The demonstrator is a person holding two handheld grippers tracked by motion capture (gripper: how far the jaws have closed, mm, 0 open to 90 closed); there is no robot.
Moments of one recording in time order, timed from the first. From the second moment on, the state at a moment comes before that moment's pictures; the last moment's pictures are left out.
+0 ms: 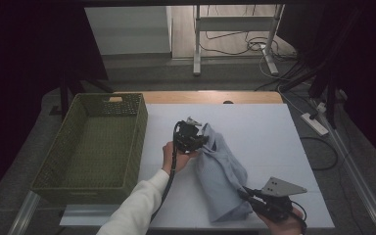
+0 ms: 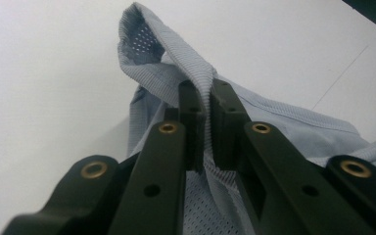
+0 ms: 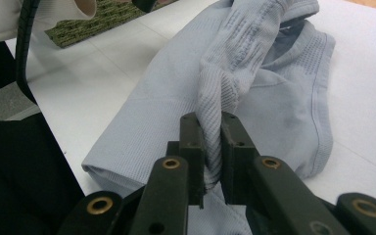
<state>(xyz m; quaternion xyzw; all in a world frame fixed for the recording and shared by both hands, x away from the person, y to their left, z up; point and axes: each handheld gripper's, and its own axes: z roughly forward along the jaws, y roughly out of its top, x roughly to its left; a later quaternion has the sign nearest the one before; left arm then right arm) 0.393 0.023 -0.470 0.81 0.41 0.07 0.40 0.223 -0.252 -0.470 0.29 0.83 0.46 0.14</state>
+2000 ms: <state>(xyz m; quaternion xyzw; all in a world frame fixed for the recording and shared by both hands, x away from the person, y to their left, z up) 0.400 -0.005 -0.497 0.83 0.40 0.05 0.38 0.236 -0.261 -0.493 0.33 0.86 0.37 0.10</state>
